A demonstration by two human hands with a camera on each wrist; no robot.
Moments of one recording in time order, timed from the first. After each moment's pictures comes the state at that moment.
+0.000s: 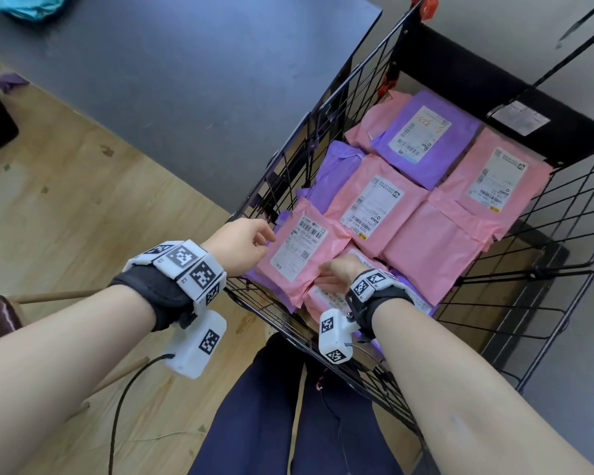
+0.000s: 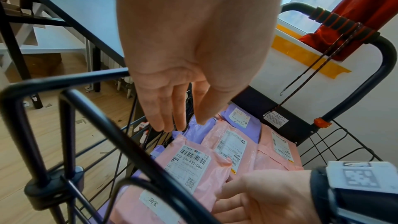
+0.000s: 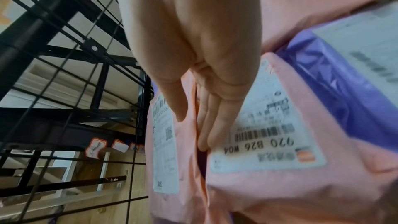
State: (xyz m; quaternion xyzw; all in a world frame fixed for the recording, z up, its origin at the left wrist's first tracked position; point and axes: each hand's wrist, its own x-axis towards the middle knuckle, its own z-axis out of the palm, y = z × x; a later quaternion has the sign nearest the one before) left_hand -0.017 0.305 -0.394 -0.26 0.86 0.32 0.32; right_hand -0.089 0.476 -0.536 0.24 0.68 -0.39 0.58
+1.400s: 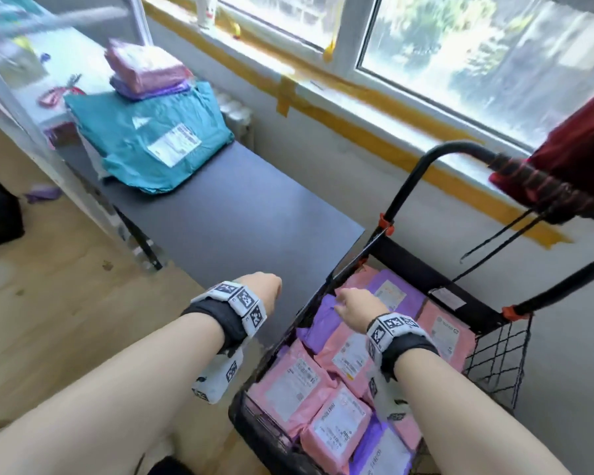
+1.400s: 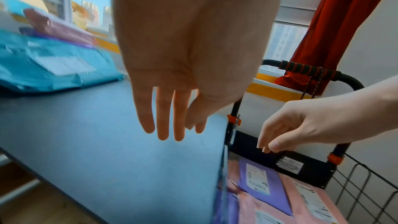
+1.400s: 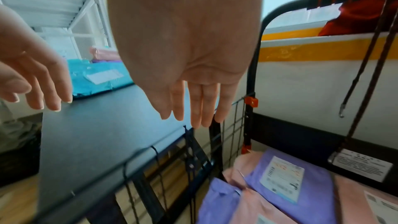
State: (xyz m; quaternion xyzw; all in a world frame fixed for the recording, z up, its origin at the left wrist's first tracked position) left_hand -0.057 0.221 -0.273 -0.16 0.94 0.15 0.27; right_hand -0.177 0.398 -0.329 -0.27 0.92 0.00 0.27
